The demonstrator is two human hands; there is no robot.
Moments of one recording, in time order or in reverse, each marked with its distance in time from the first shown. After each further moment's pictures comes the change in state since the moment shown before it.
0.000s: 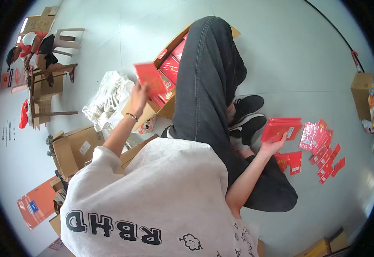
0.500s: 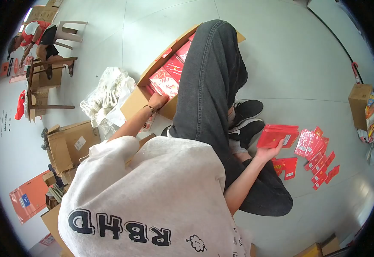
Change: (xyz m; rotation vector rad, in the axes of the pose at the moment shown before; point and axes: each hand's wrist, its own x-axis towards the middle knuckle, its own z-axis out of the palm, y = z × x) left_hand 0.046 -0.100 0.058 0.542 -0.301 -0.281; right_hand -0.015 0.004 0.008 -0.001 0.006 0.023
